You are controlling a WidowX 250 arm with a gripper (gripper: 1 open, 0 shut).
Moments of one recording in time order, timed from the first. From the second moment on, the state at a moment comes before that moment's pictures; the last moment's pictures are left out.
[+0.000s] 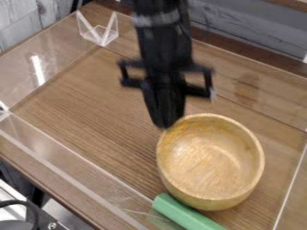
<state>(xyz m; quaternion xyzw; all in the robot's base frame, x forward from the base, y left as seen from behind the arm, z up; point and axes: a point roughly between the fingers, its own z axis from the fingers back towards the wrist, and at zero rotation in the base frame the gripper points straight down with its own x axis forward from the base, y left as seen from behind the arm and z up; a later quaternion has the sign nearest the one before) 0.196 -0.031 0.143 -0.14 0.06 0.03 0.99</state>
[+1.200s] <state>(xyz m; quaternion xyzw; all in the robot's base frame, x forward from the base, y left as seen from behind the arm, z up) 0.215 -0.033 0.127 -0.13 0.00 0.03 0.99</state>
